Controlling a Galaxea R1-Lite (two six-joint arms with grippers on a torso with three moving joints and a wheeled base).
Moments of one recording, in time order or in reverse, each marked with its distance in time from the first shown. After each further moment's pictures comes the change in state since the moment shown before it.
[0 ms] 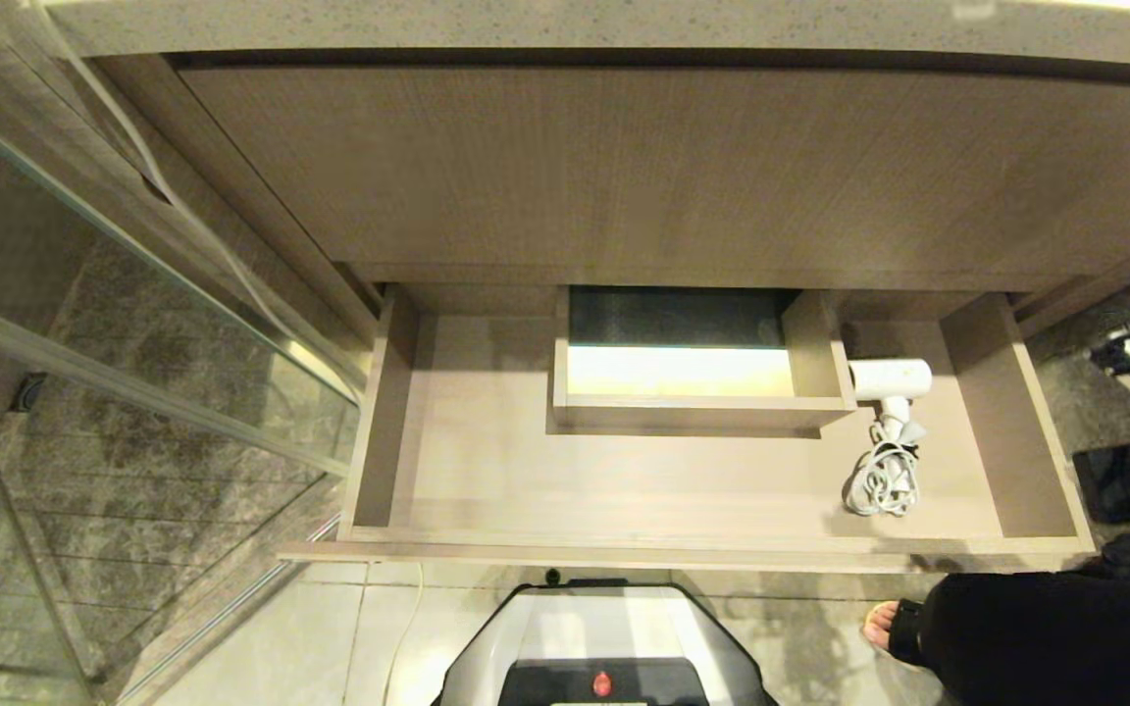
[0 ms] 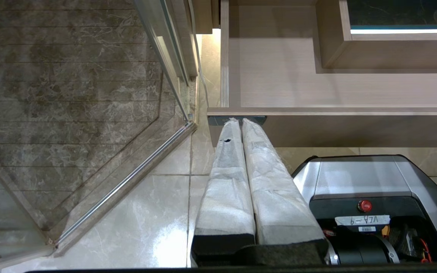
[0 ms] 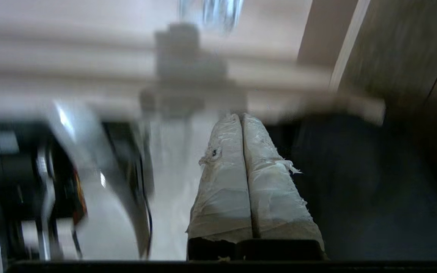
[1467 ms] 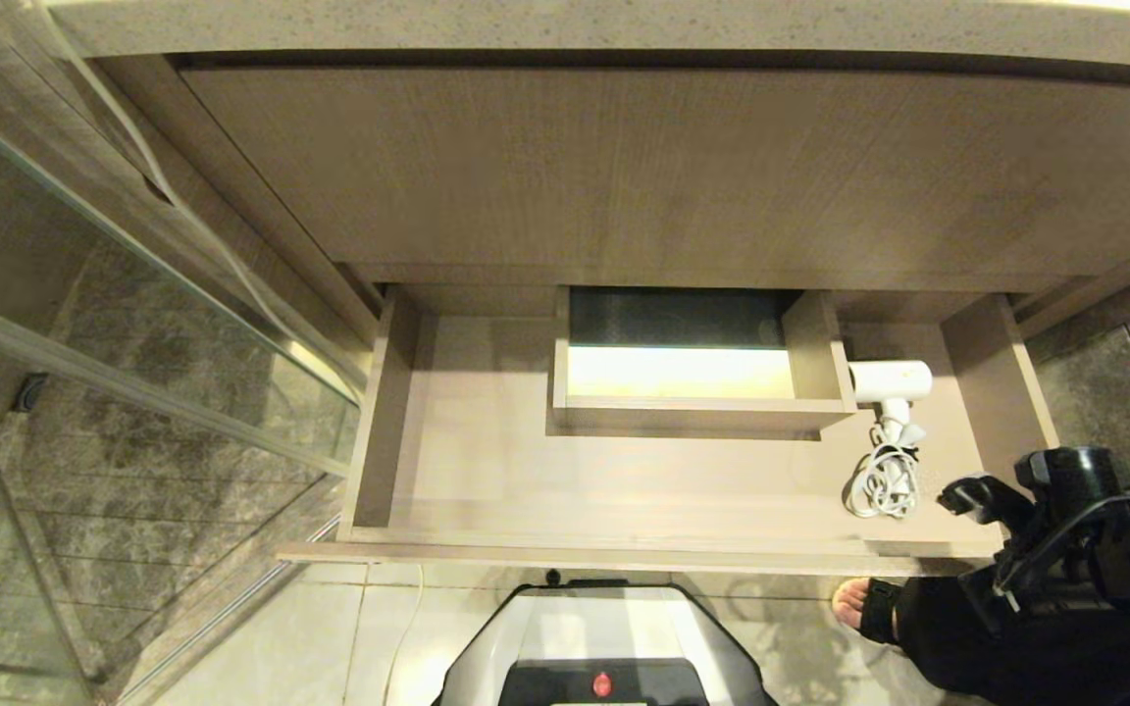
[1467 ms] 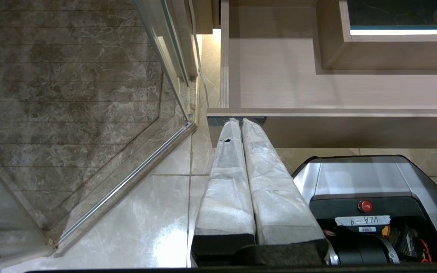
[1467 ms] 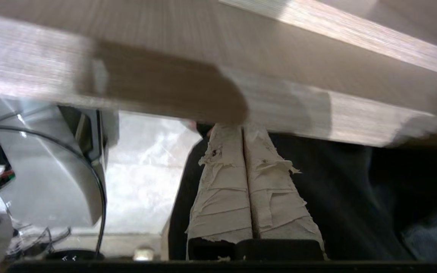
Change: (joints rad) left arm 0.000 0.000 0.000 -0.001 0.000 0.000; right arm 0.002 0.635 0.185 -0.560 -0.043 -0.182
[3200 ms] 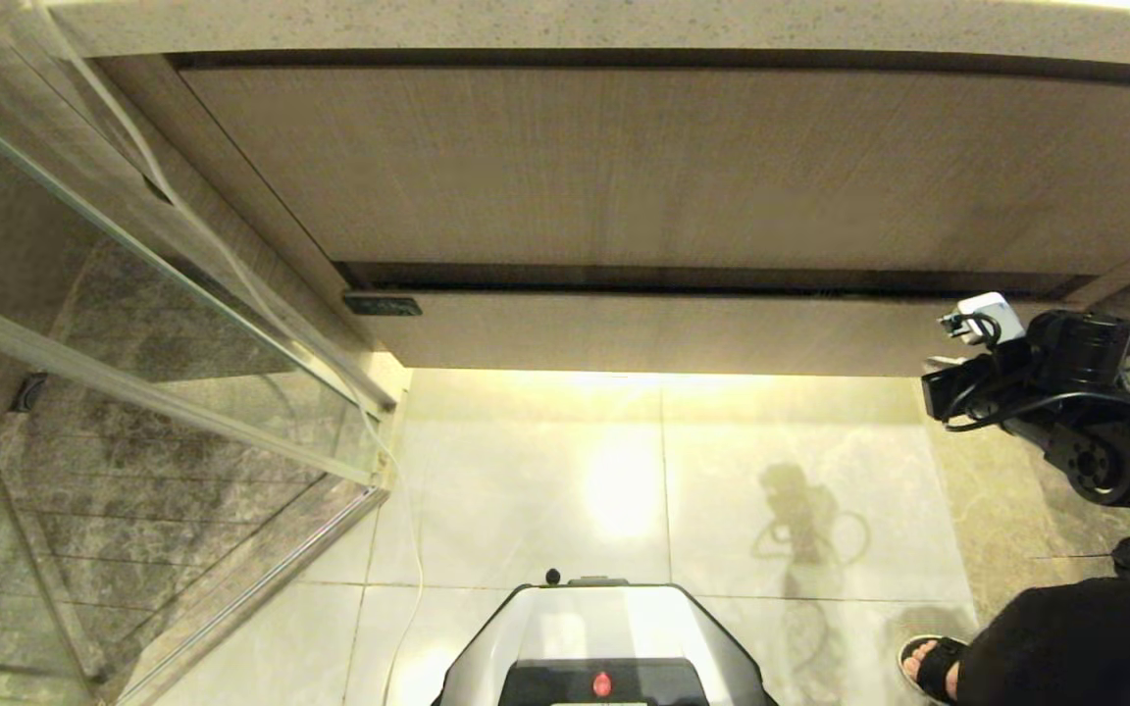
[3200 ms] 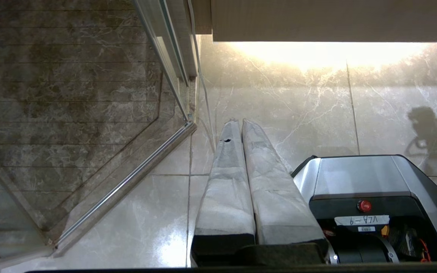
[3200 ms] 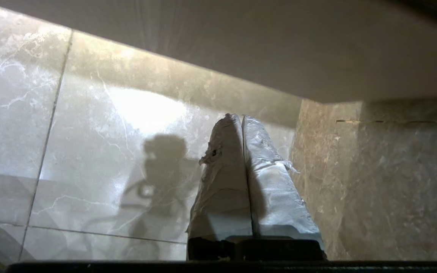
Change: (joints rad) left arm 0.000 0.000 0.000 0.000 0.000 0.000; right arm -0.026 0.101 -0.429 -0.402 0.187 0.055
